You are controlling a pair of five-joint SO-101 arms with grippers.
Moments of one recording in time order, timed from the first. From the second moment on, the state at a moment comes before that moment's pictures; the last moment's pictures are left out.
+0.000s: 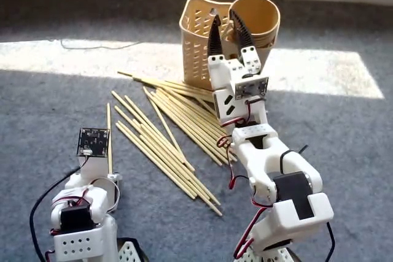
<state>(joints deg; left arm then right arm) -15.8 -104.1 96.0 77.0 -5.4 -18.4 5.0 46.4 -71.4 9.3</state>
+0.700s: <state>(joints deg) -21.5 -104.1 96.0 77.0 -5.4 -21.2 -31.1 62.3 -54.7 6.5</state>
